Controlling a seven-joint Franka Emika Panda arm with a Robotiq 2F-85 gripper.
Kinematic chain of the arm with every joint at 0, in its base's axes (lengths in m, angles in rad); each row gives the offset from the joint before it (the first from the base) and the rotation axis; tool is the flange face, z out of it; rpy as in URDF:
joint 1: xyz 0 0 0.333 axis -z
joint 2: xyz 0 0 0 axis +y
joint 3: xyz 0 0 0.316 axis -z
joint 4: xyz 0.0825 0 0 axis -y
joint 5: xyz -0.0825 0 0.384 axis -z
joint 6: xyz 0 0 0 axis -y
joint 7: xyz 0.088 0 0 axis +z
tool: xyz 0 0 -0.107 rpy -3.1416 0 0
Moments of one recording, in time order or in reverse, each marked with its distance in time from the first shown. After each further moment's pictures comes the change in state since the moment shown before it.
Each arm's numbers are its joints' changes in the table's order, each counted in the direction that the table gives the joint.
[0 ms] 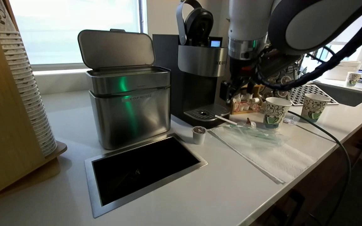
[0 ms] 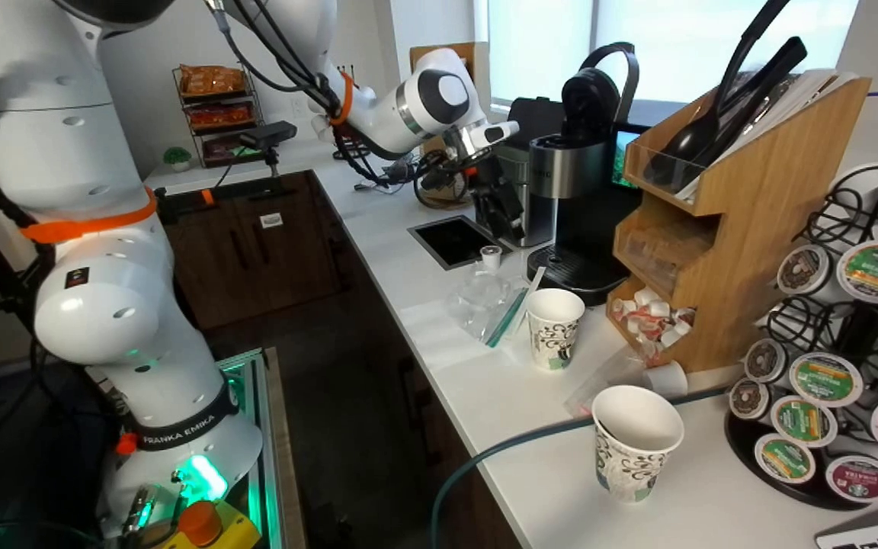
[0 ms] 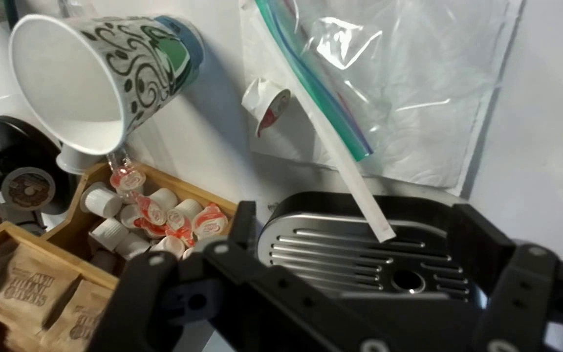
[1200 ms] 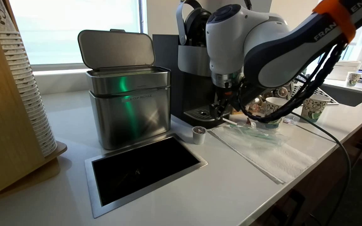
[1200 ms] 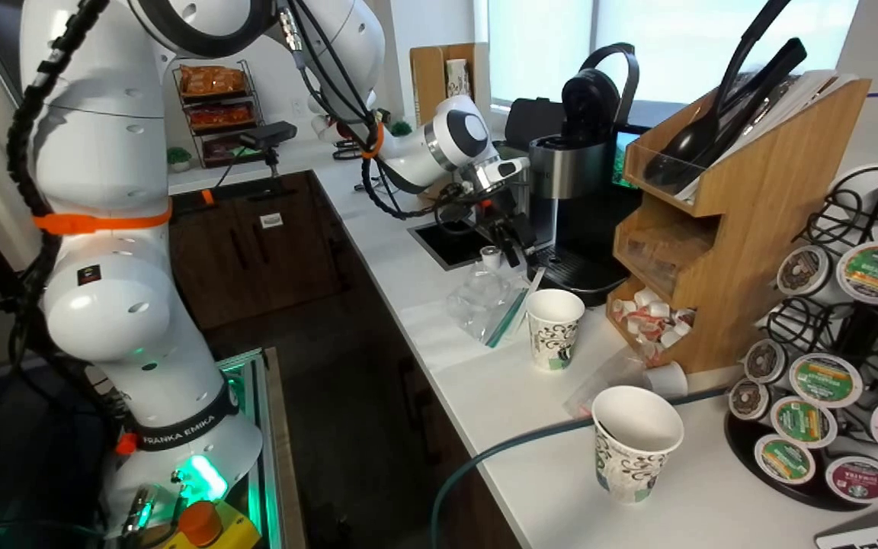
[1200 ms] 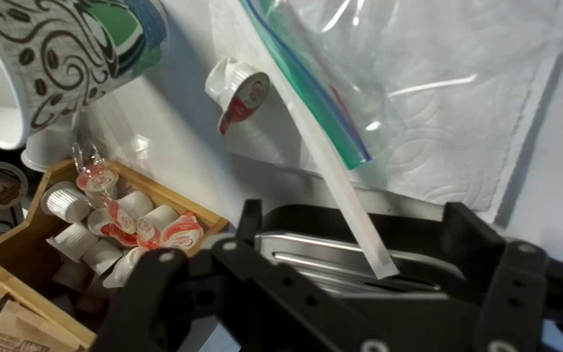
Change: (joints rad) arm -0.096 0.217 0.087 0.121 0.152 0.003 -0.146
